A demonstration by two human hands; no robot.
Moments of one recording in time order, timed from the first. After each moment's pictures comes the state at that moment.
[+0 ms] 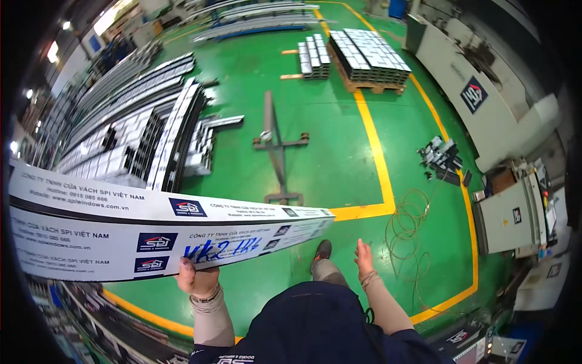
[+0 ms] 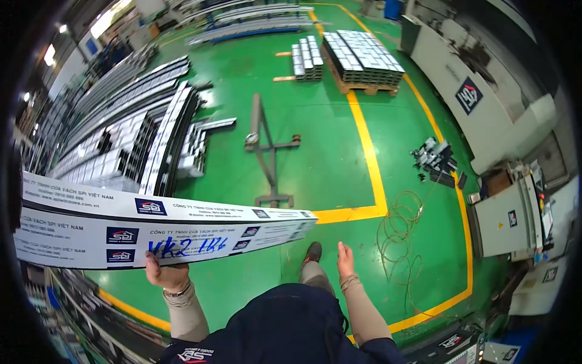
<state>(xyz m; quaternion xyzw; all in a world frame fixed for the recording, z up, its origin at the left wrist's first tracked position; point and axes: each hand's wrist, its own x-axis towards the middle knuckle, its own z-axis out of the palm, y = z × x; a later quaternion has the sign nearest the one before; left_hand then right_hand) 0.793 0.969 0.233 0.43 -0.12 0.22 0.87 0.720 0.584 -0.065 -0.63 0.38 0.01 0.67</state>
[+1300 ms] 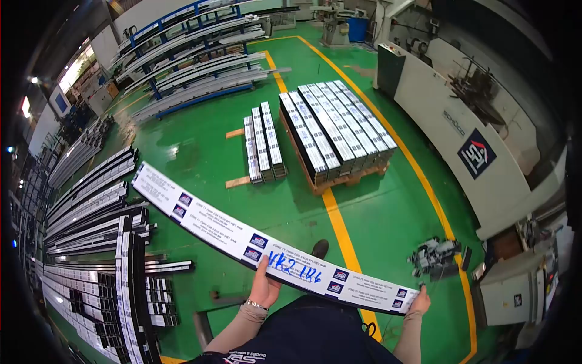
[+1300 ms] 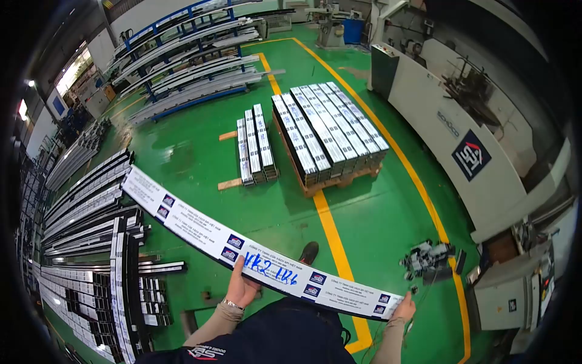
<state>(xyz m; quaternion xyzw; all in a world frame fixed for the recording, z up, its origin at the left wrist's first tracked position) 1.758 0.387 0.086 0.34 0.15 -0.27 0.89 1.465 -0.005 -0.011 -0.53 0.64 -0.36 0.43</state>
